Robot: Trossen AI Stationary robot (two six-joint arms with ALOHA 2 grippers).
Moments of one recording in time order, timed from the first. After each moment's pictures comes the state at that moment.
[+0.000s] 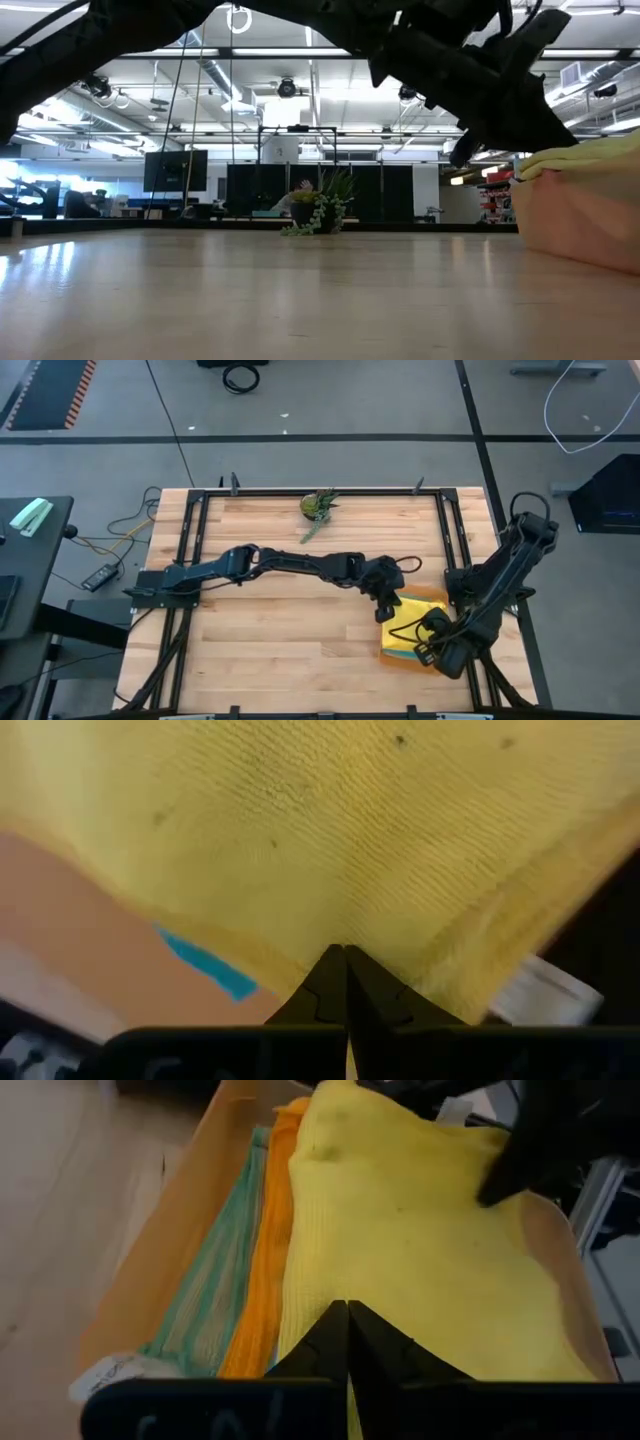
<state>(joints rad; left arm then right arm) -0.03 2.55 2.27 -0.35 0.24 -0.26 0.96 1.41 0.90 -0.98 0.04 2.06</state>
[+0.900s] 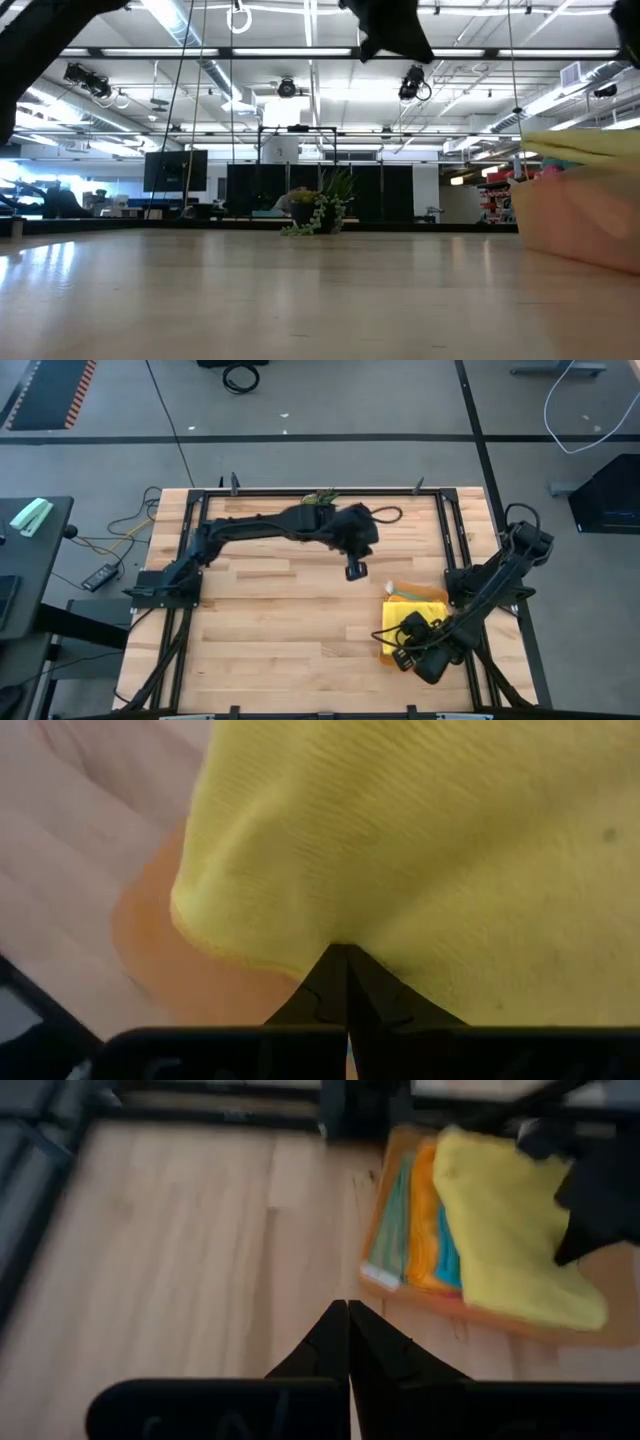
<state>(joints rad) 0.08 2.17 2.27 -0.87 0.02 -0.01 0.87 1.54 0.94 -0.78 0.27 1.88</state>
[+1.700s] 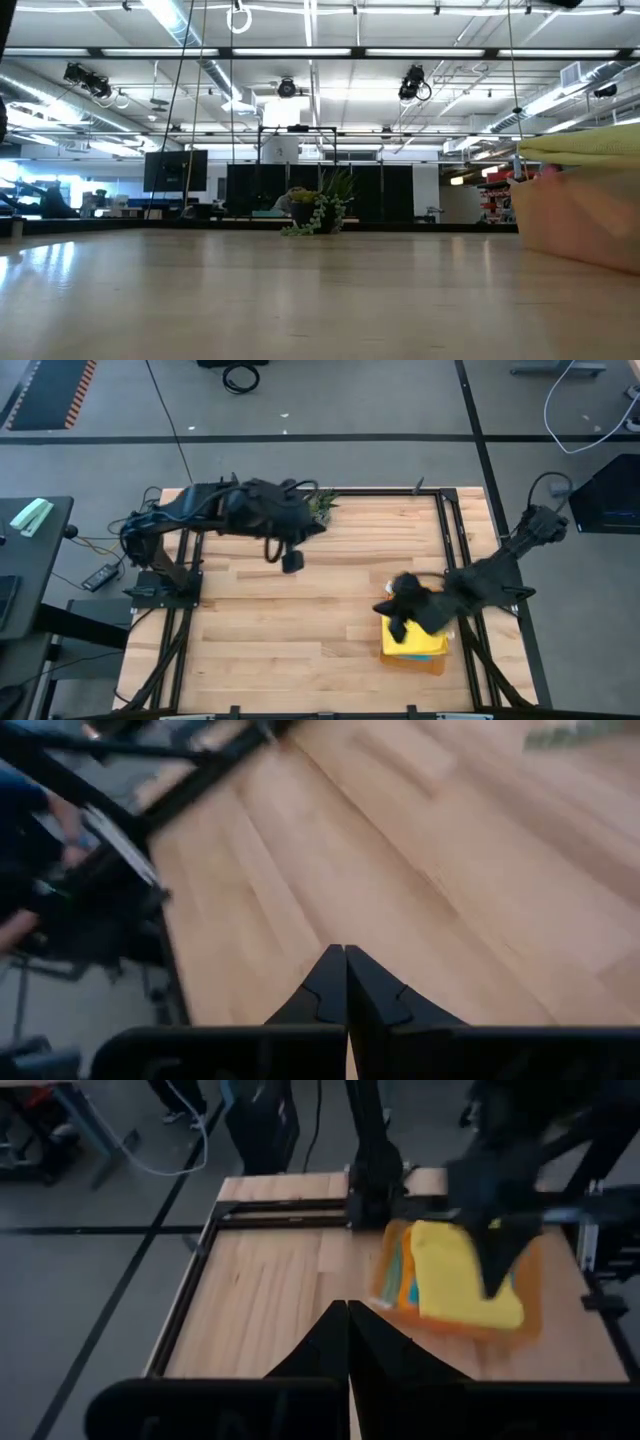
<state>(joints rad) -0.06 1.72 2.27 -1.08 -0.23 0.02 0.62 1.27 1.13 -0.68 0.57 1.09</state>
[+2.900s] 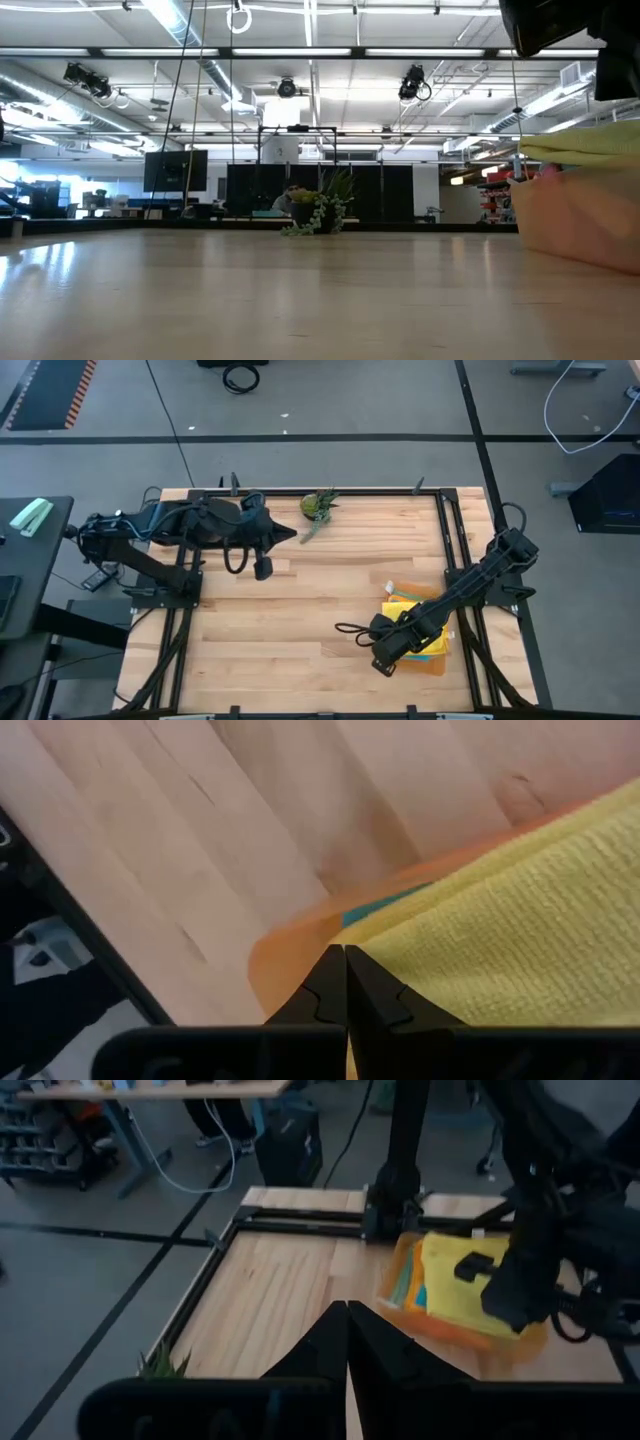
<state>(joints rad) -0.12 1.33 1.69 -0.78 -0.36 -0.07 0.61 1.68 1.16 -0.80 -0.01 1.27</state>
